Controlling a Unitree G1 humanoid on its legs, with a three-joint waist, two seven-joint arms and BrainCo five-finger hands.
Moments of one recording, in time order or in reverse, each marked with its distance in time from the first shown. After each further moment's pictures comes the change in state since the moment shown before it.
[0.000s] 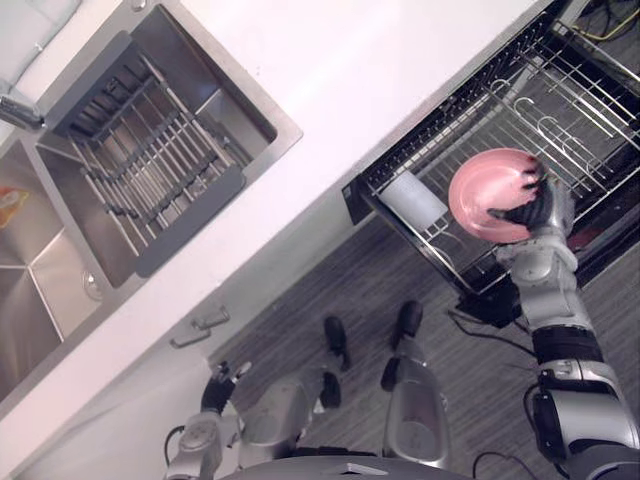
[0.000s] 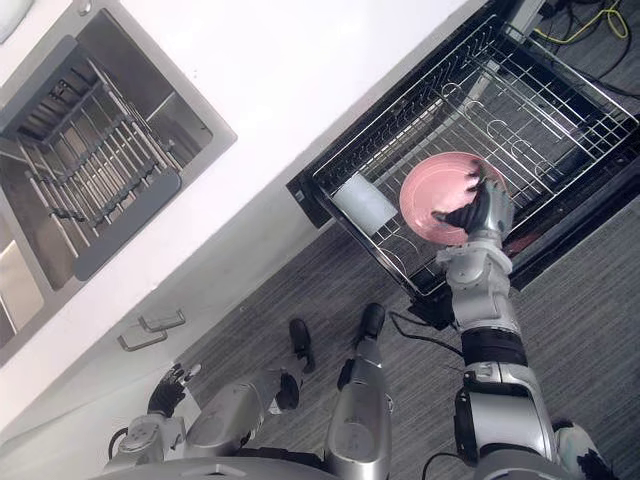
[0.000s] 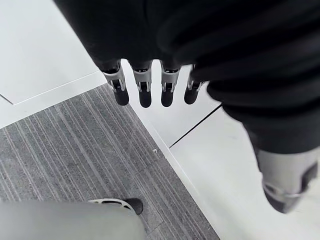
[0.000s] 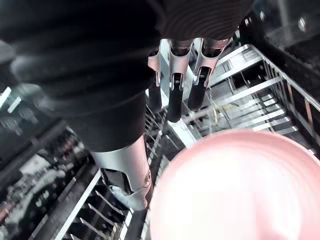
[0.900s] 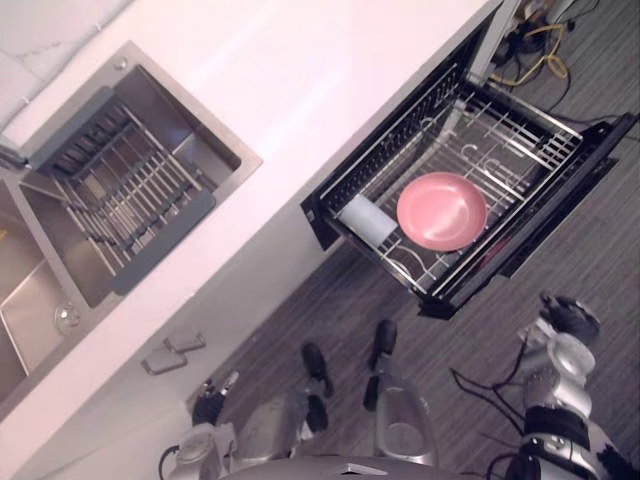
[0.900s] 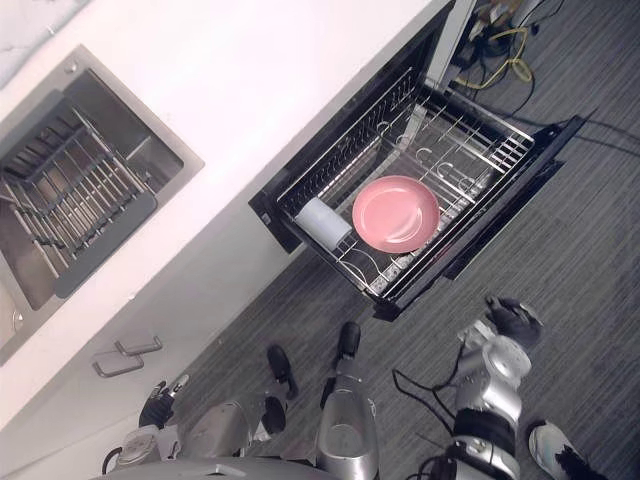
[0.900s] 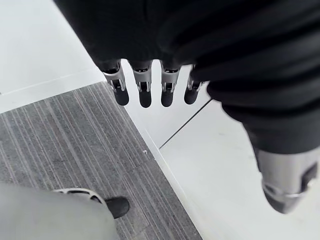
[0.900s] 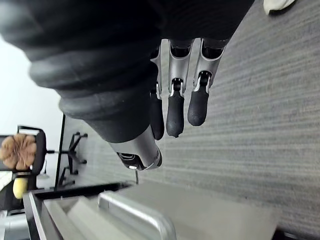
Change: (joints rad) left arm 0.020 -0.038 0.089 0.041 -0.021 0.013 0.088; right arm 0.233 0.240 -0.378 0.089 0.906 0.042 0.019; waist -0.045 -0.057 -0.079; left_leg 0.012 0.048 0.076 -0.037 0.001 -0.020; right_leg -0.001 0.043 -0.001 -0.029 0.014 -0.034
